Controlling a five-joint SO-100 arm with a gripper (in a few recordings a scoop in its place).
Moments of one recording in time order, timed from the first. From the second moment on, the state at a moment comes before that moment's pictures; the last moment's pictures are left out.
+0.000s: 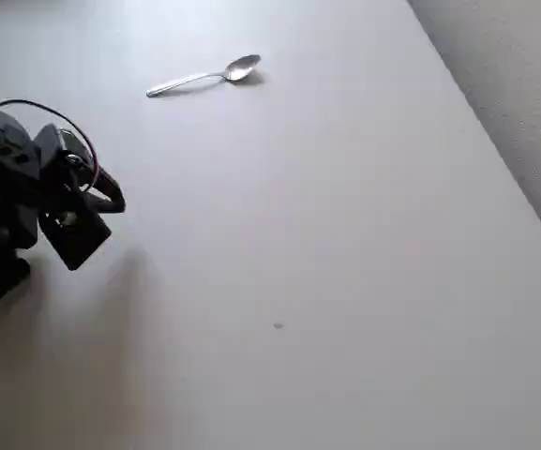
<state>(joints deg) 3.5 188.6 168.4 77.6 -14.0</state>
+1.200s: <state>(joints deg) 5.1 188.3 169.3 75.8 -13.1</state>
